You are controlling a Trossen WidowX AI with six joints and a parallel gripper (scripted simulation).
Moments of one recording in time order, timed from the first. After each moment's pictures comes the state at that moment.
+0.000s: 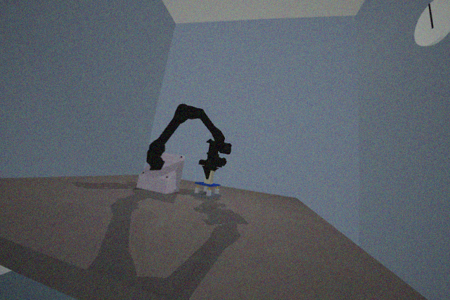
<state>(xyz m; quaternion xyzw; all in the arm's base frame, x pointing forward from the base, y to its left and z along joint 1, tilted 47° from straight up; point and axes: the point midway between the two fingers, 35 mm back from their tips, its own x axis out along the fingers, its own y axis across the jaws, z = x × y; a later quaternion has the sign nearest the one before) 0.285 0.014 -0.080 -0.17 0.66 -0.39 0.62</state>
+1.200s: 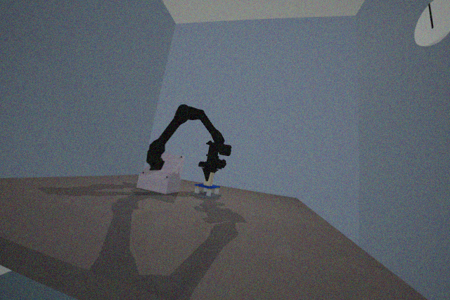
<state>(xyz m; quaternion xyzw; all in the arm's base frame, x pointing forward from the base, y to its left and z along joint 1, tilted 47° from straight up) 0.283 0.007 -0.087 -0.17 0.66 -0.39 0.62</state>
